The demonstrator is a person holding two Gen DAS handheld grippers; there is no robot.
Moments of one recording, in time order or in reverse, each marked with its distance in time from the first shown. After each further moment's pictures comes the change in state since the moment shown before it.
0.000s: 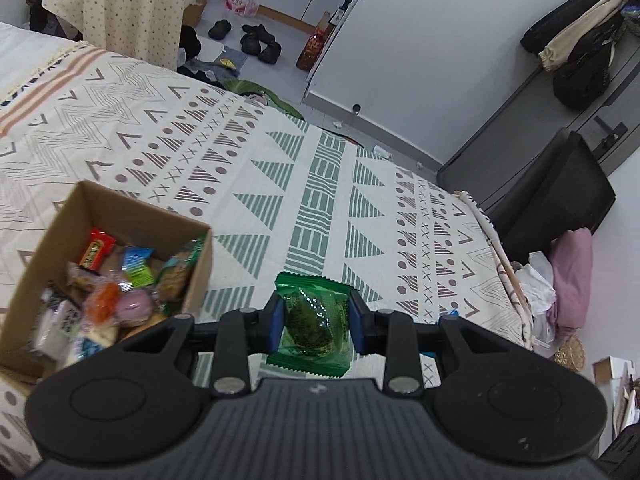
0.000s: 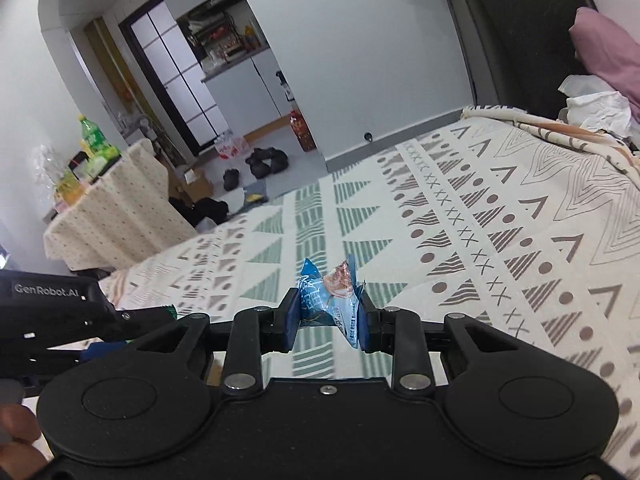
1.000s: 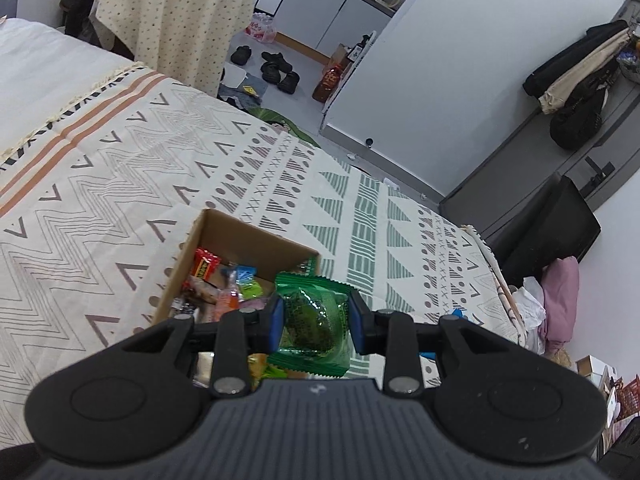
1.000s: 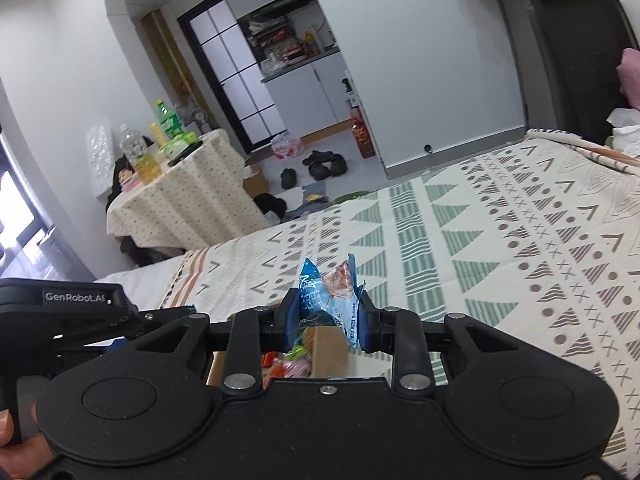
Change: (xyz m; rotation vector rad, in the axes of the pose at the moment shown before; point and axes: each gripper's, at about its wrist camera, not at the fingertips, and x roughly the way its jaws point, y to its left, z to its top) left arm -0.100 0.110 0.006 -0.048 -0.071 -0.024; right arm -0.058 0.109 -0.040 -0.089 -0.017 0.114
